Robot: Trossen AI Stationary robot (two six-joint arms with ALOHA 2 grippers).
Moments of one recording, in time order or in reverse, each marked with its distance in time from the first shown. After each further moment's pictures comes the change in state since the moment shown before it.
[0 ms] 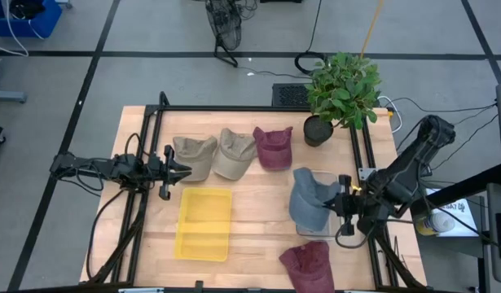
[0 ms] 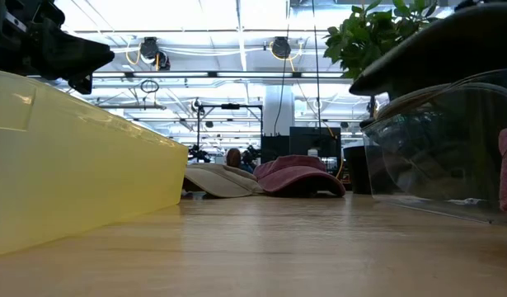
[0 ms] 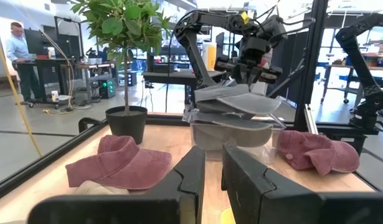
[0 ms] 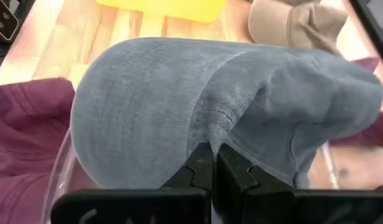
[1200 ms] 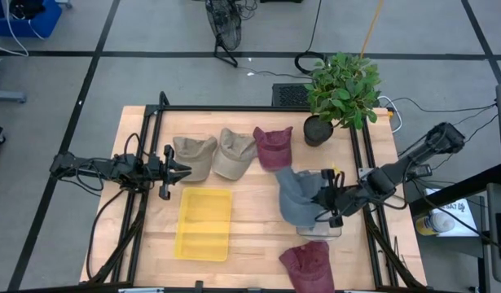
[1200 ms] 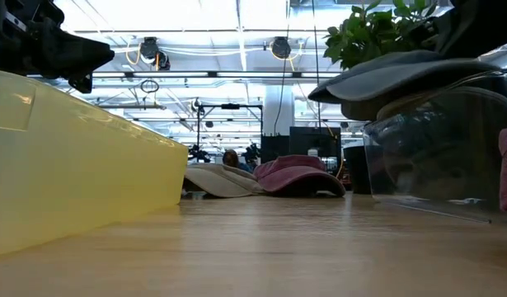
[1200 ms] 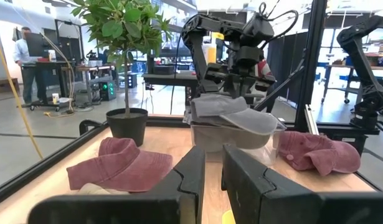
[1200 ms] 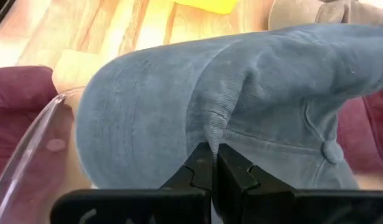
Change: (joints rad) left arm 0.000 0.000 0.000 0.006 0.000 0.011; right arm -0.307 0.001 -0.065 0.215 -0.283 -0.378
